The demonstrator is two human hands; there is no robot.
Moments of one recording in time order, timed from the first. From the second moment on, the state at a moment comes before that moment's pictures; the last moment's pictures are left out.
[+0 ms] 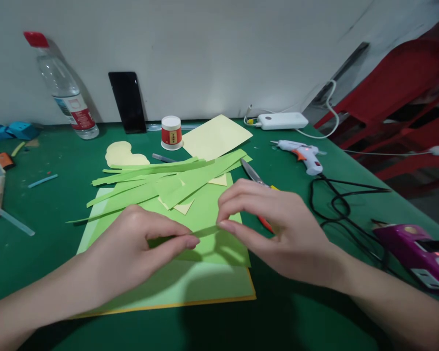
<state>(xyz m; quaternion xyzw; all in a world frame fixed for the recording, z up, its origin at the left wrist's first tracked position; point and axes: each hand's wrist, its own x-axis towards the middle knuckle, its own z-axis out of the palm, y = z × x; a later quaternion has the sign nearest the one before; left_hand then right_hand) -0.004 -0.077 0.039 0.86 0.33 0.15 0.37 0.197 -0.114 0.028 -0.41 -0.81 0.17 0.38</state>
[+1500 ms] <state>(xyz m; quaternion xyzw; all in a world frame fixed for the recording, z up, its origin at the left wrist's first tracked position) -0.014 -0.044 0.031 0.73 0.35 -0.05 0.59 0.271 -0.078 0.041 -0.50 -0.83 0.23 0.08</state>
